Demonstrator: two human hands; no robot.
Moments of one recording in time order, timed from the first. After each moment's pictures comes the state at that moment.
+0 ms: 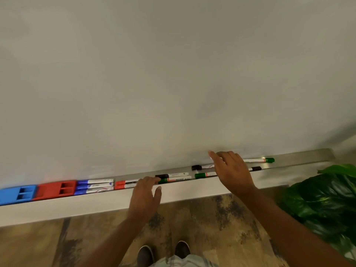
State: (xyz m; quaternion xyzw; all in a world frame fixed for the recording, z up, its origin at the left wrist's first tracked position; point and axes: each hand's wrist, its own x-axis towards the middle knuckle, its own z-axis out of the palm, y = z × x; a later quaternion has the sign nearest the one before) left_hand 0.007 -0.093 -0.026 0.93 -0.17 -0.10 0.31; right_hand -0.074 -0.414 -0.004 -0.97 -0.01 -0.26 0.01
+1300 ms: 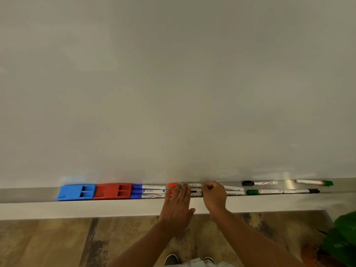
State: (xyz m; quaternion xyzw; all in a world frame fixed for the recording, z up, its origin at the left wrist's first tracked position) left_hand 0.064 0.002 -0.077 0.93 -0.33 -0.13 0.05; right_hand 0.043 -0.154 -0.041 -0.75 0.44 -0.06 0.50
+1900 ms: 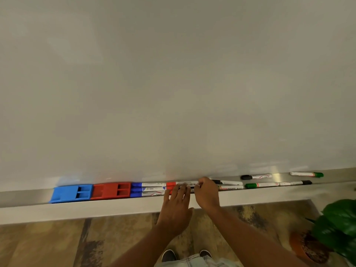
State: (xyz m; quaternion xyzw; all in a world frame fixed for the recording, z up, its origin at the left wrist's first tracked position) left_hand 0.060 0.018 -0.084 0.93 -0.35 -0.12 0.07; right_hand 0.052 -0.126 -0.042 -0.84 0.38 -0.02 0.39
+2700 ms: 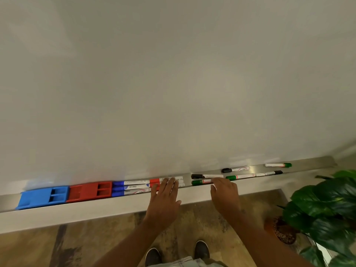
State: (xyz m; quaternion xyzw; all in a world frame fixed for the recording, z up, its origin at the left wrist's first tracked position) left_hand 0.062 0.011 -0.086 0.91 -0.37 -0.13 0.09; right_hand -0.038 -0.219 -0.054 -0.96 0.27 -0.05 0.09
